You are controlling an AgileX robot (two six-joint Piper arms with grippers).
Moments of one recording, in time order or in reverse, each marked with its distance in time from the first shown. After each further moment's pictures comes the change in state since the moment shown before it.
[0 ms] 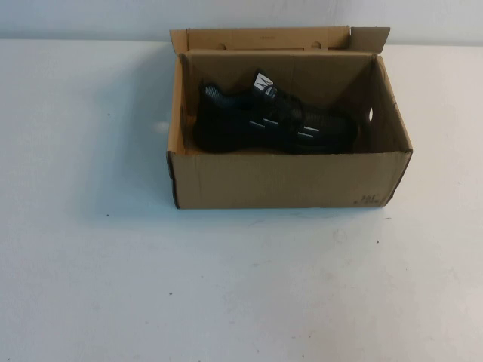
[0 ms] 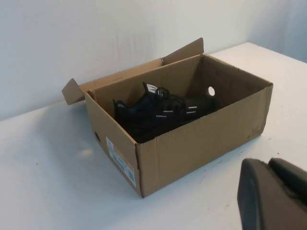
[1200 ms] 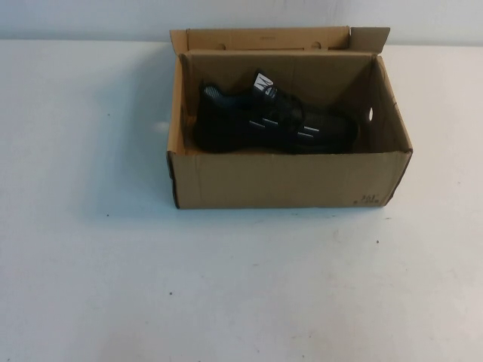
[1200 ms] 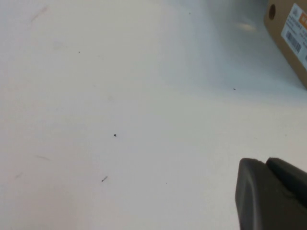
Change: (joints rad) right arm 0.000 0.000 0.000 0.000 0.125 0.000; left arm -0.017 -0.286 0.719 0.751 -0.404 -0.894
